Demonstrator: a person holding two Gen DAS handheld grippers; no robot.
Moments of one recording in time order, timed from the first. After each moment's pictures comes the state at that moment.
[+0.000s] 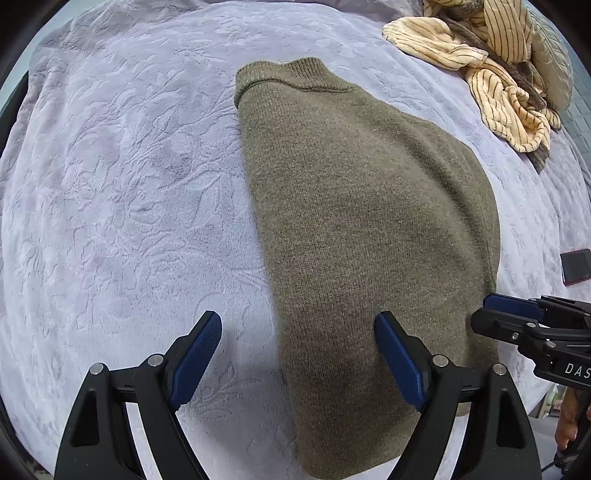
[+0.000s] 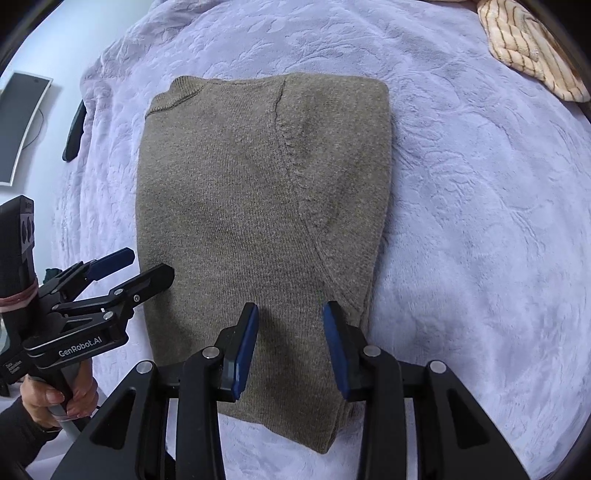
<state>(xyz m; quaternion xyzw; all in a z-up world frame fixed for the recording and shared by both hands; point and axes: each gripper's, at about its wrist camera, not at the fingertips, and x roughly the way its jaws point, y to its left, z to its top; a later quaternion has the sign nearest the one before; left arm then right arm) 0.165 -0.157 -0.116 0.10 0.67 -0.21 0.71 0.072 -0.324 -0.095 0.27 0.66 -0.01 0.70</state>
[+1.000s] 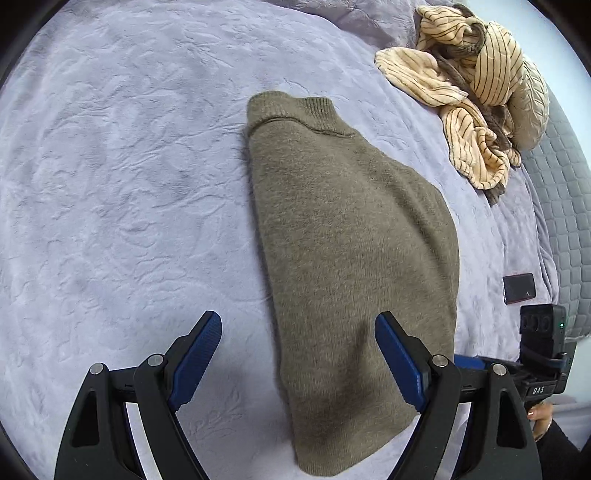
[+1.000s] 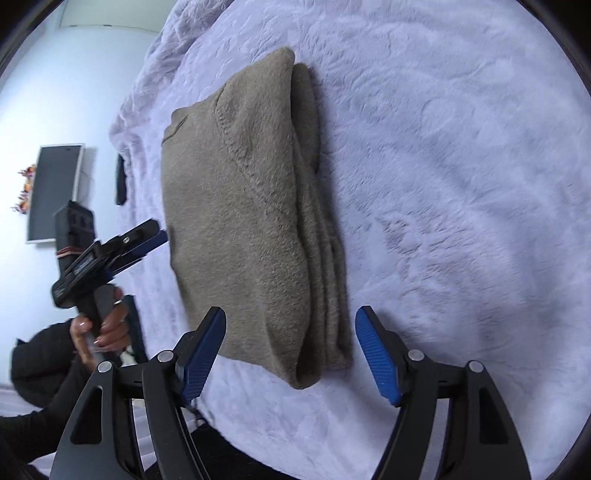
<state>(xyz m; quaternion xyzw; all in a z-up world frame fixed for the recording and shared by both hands) 0.207 -0.111 -0.112 -0.01 0.68 -0.29 0.67 -0.015 -0.376 -0.120 0.45 0.59 0.05 0.66</state>
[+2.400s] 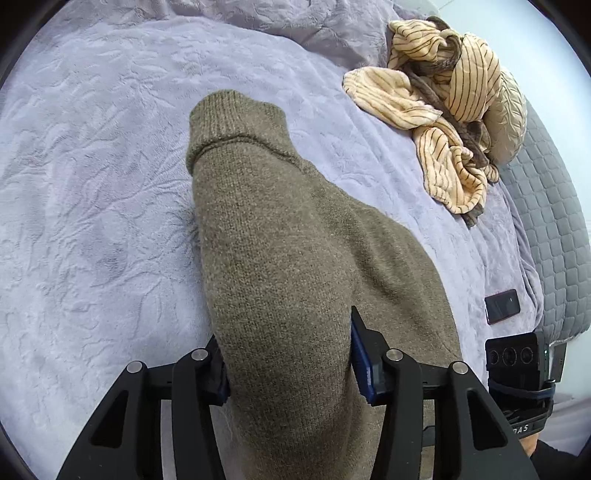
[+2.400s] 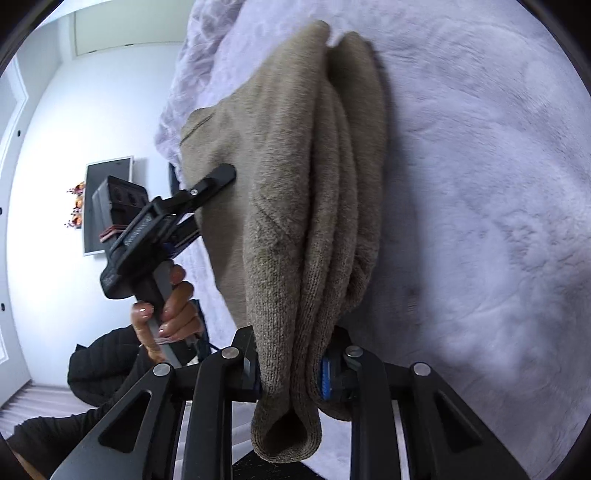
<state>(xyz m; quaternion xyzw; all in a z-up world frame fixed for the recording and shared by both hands) 0.233 -0.150 -0.112 -0.04 0.63 -0.34 0.69 0.012 -0.340 -0.136 0.54 0.53 0.14 0.63</state>
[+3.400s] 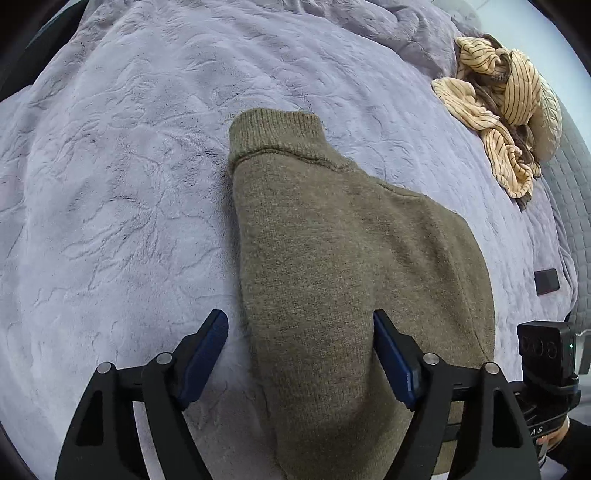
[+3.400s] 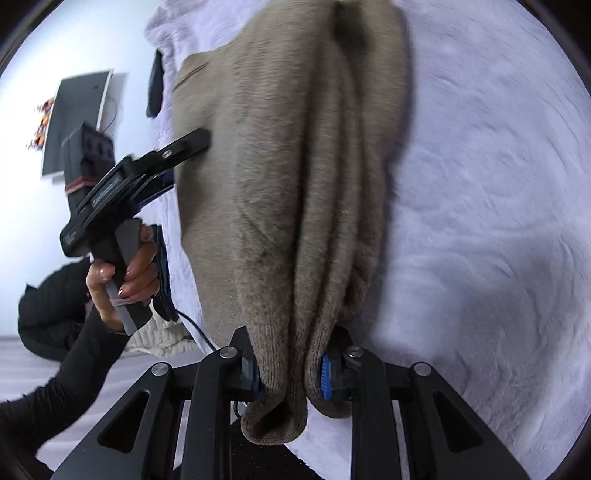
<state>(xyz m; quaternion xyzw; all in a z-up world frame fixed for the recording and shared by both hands) 0.247 0.043 -0.130 0.01 0.64 -0.28 0.72 0.036 -0.191 -0.171 0.44 0.64 0.17 0.61</state>
